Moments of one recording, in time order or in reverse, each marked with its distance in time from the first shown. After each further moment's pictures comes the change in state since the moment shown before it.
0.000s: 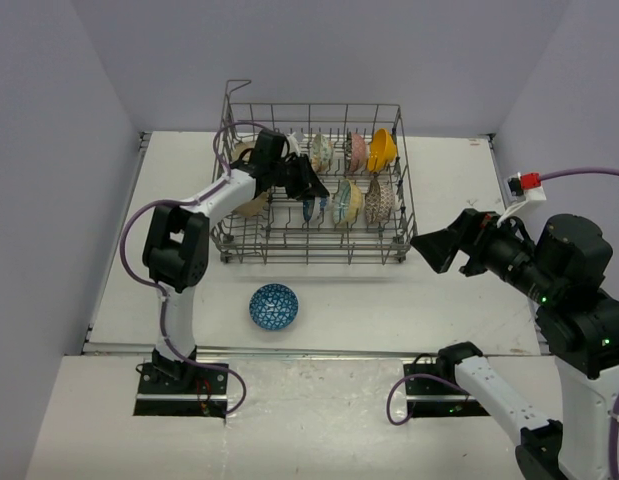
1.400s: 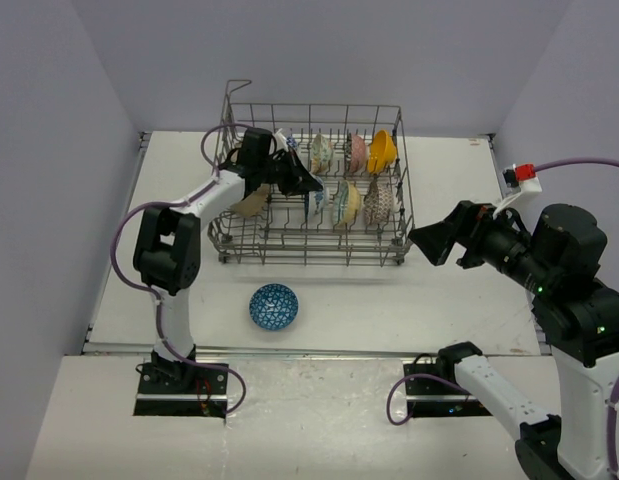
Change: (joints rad) left arm 0.053 -0.048 -0.064 0.091 0.072 -0.110; right arm 0.000 0.038 0.016 0.014 0.001 -0.017
